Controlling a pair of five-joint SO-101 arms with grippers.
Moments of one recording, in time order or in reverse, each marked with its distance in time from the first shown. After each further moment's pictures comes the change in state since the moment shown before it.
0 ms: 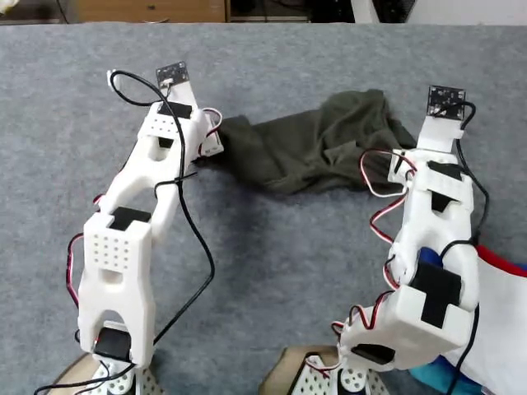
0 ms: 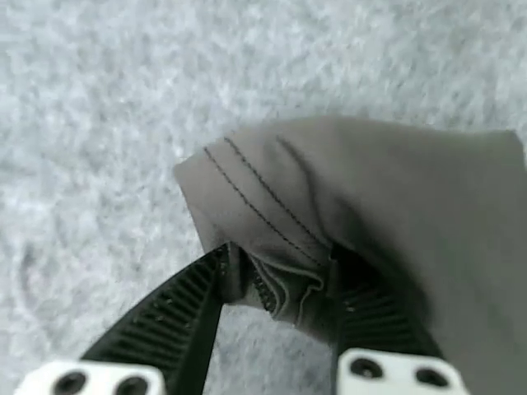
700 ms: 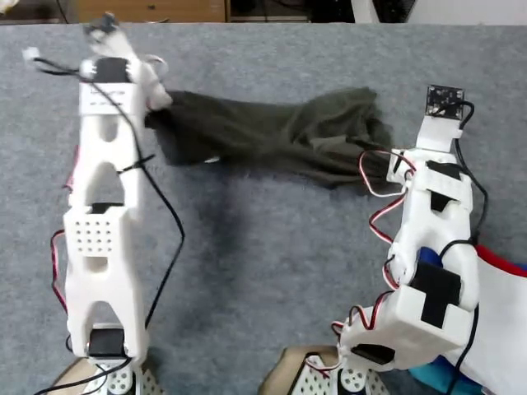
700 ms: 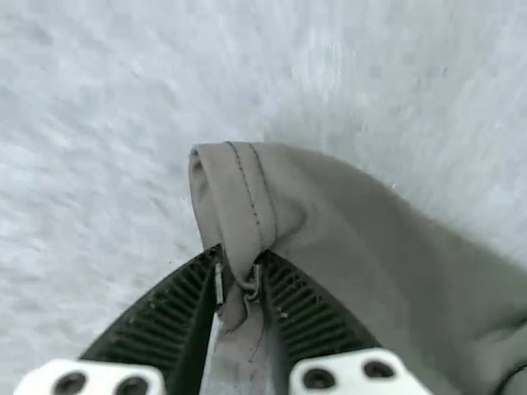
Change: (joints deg) left arm -14.1 7.0 -47.3 29.1 0.2; right arm -0.2 0.0 0.0 0.0 0.0
